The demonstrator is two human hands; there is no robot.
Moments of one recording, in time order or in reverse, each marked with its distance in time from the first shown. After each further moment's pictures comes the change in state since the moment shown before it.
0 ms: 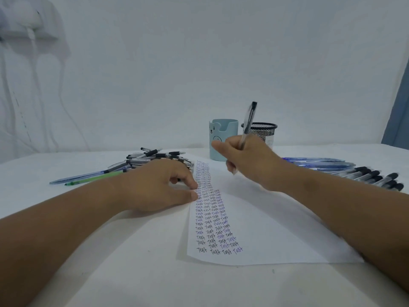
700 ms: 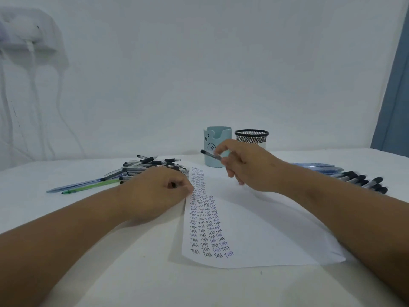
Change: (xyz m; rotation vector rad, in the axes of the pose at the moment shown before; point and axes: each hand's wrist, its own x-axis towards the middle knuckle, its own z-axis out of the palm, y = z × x) left_hand 0.001 0.005 0.005 0.015 0.078 -0.064; right_hand -0.002 0.005 -0.026 -0.353 -0.141 -0.065
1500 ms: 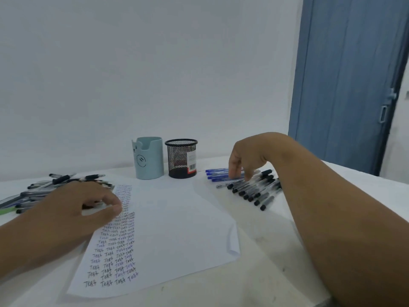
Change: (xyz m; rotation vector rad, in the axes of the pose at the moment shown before) left_hand -0.006 0.014 0.018 -0.010 0.230 0.138; right_hand -0.035 0.057 -0.147 -0.650 -0.475 0.483
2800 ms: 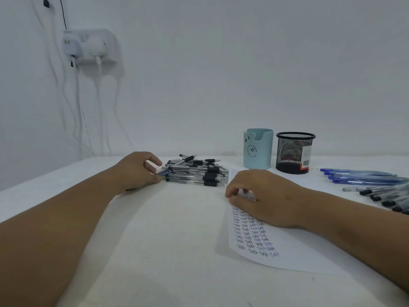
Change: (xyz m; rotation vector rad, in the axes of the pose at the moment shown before) left_hand -0.005 -0.118 -0.091 -0.025 0.046 -0.630; right_hand 0.017 -0.194 0.085 0.254 0.485 -0.771
